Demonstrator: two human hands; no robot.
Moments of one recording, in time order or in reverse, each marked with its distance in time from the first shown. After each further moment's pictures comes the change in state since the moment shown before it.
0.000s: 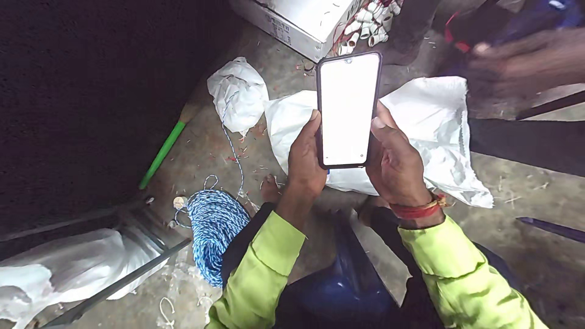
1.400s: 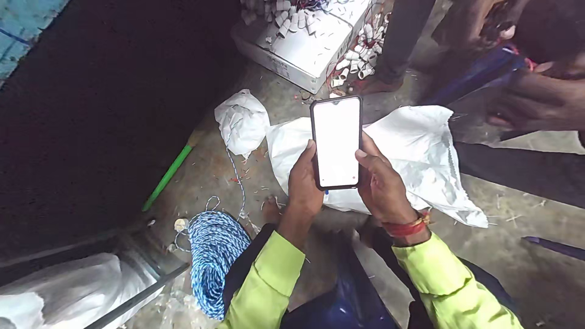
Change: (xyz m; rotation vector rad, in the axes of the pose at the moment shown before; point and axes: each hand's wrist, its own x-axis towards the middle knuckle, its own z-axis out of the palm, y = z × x) left_hand 0.022 -0.003 0.011 -0.146 0.096 0.022; right_hand 0.008 0.003 -0.004 0.047 0.036 0.029
